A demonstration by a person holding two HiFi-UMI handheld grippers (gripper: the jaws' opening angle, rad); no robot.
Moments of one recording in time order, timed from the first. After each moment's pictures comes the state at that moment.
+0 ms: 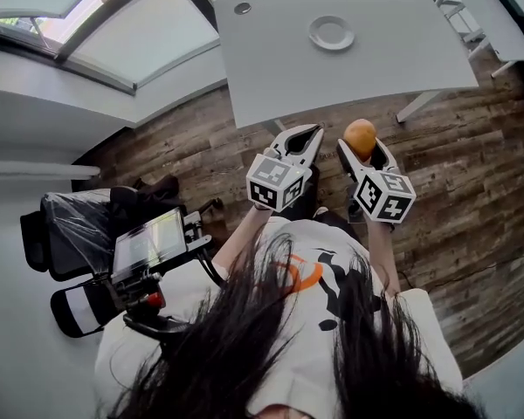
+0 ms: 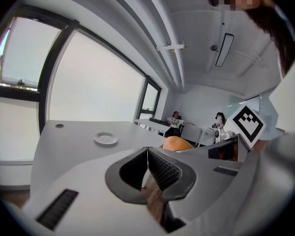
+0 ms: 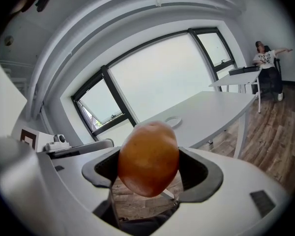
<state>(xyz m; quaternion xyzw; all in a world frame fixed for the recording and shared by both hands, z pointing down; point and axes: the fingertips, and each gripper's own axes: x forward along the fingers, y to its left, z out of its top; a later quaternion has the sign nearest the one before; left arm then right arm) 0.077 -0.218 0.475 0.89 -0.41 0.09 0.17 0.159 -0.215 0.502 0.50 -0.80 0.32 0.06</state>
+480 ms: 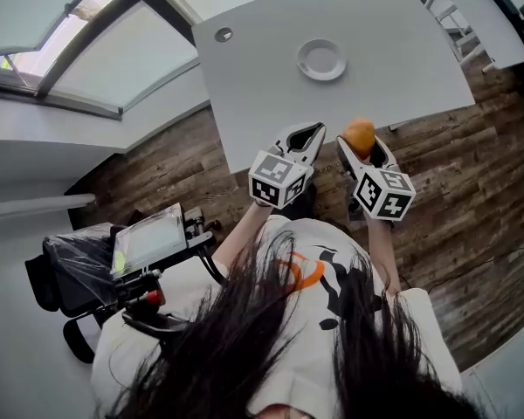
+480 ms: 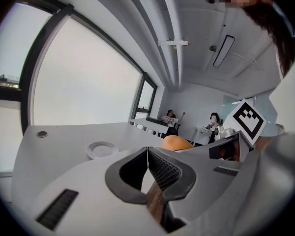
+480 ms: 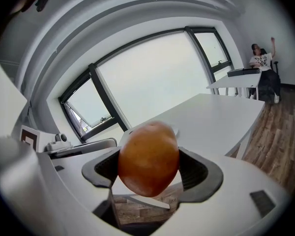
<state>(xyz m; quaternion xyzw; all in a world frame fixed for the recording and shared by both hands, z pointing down) 0.094 -0.355 0.478 0.91 -0.36 0.10 0.18 0.168 -0.344 0.502 0.53 -0.78 0.33 0.07</state>
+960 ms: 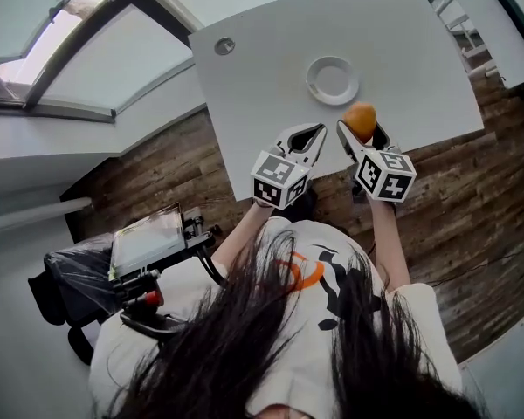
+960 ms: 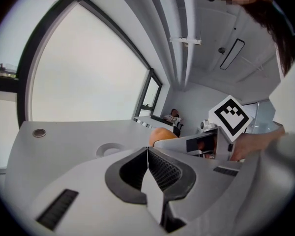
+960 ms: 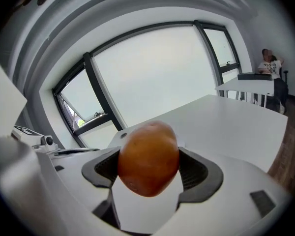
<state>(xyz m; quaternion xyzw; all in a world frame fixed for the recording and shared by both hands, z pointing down) 0.067 -0.437 0.499 0.90 -0.36 0.11 0.21 0.142 -0.463 0.520 0.53 -0.78 0.31 0.11</state>
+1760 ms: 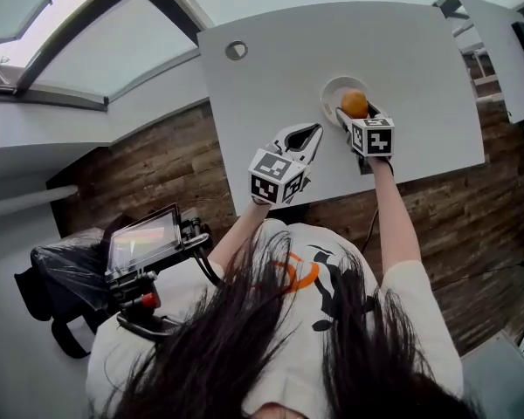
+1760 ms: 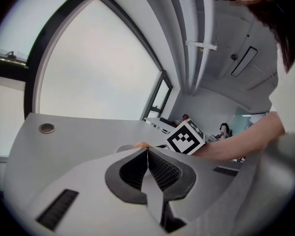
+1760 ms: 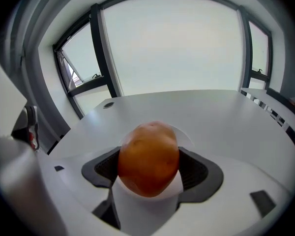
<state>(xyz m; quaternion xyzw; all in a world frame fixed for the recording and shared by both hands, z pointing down) 0.018 -0.499 0.526 0.88 -0.39 0.09 0.25 0.106 -0.587 0.635 0.46 -0.79 0.26 0.30</state>
